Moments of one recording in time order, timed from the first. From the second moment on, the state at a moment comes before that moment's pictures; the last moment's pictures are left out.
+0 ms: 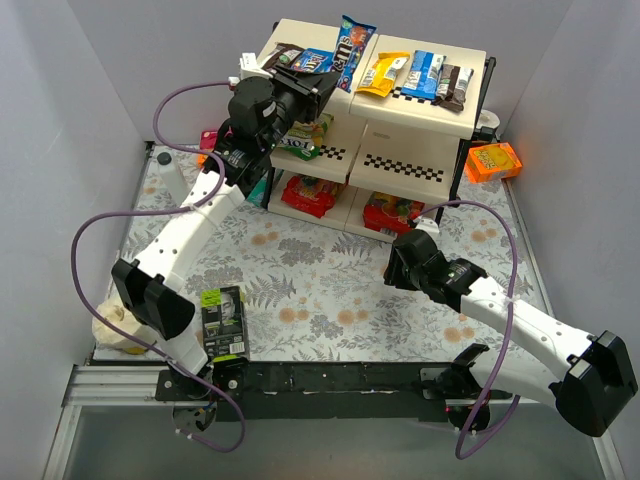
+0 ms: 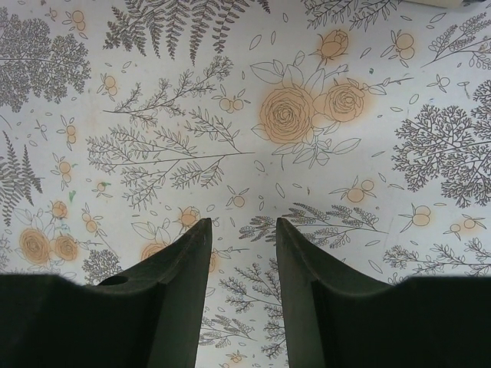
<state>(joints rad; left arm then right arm) -0.57 1.69 1.90 -0.09 -0.06 -1.36 0.73 1.05 0.72 -0.54 0.28 0.73</state>
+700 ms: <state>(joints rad) -0.55 1.80 1.99 -0.10 -0.07 -1.37 0.70 1.03 0.70 -0.55 0.28 0.72</state>
